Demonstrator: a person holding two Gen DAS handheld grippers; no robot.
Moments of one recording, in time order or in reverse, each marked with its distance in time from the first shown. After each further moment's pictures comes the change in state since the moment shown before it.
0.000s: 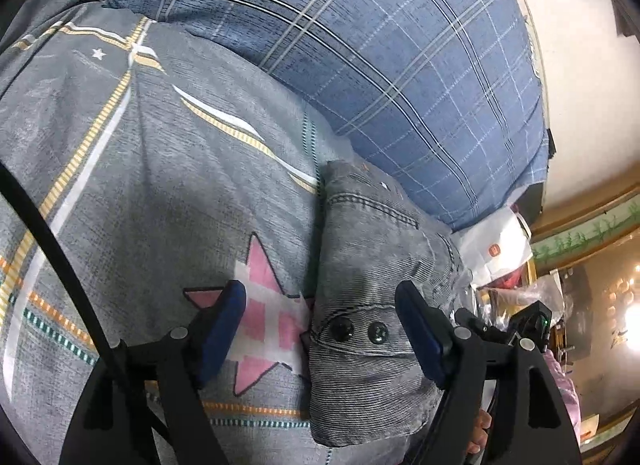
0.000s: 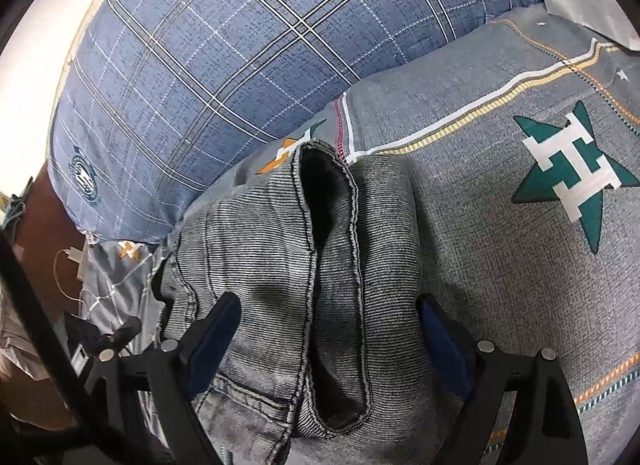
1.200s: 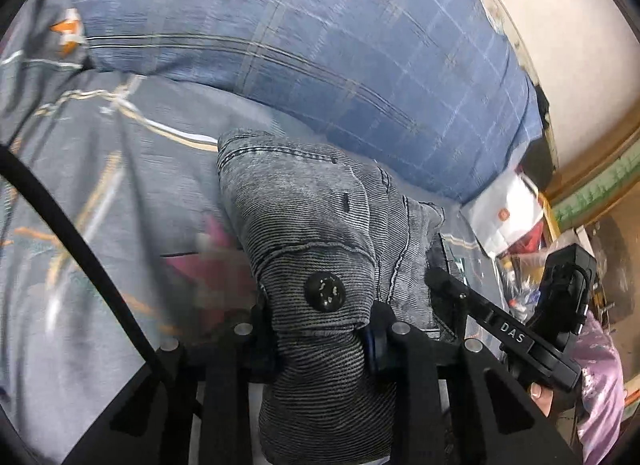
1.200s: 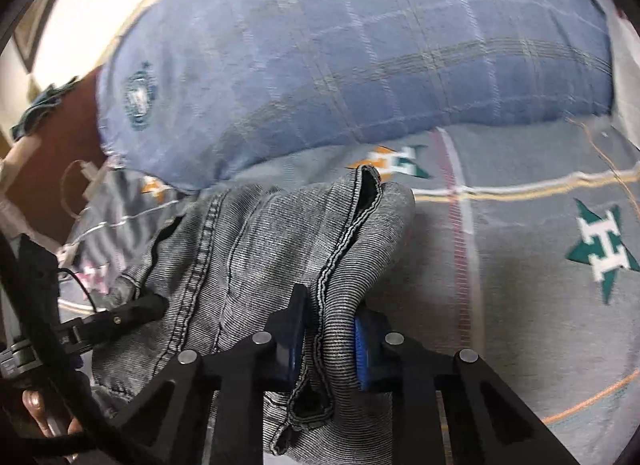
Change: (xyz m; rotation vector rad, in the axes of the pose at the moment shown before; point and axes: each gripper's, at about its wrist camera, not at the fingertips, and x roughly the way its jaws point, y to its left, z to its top) left arm -0.054 -0.055 -0.045 0.163 -0.059 0.139; right arm -0.011 0.097 -0.044 -0.362 -0.066 -0.018
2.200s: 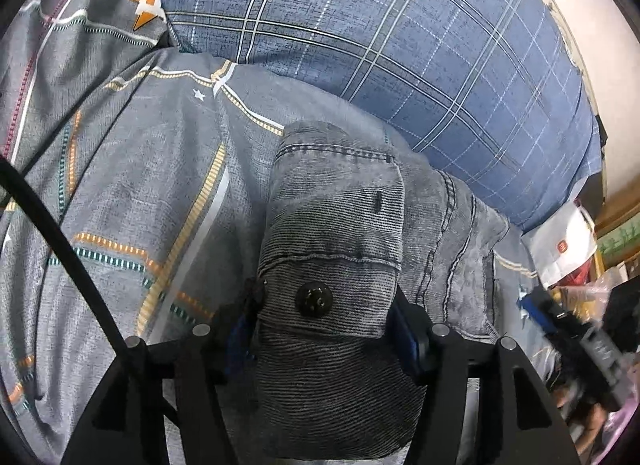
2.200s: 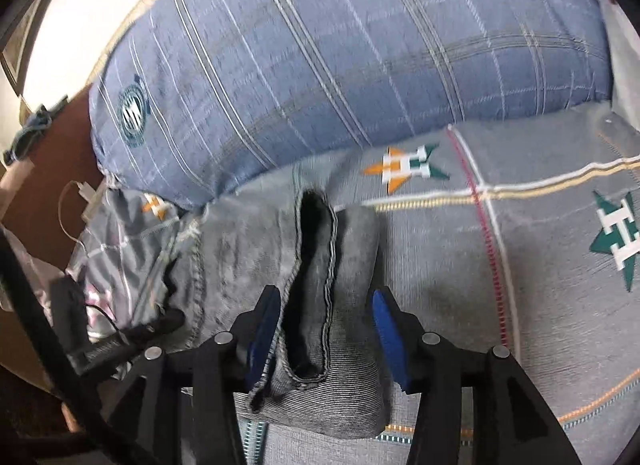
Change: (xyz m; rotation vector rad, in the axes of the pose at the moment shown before) left arm 0.016 0.077 0.013 -0.085 -0.012 0.180; right arm 0.013 0.010 0.008 0.088 -0.023 -0.002
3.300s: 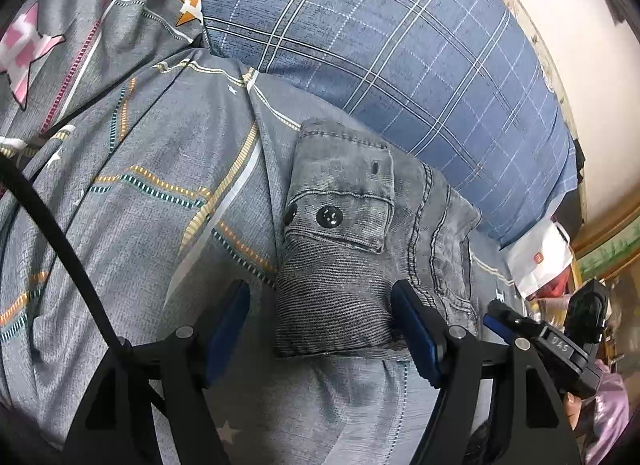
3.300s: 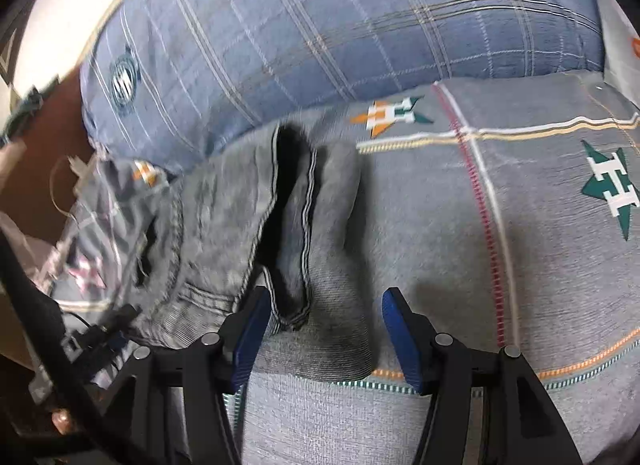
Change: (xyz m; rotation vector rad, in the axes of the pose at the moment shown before) left arm -0.042 0.025 -0.050 -0.084 -0.110 -0.078; right arm 0.000 -0.014 -0.037 0.020 0.096 -0.018
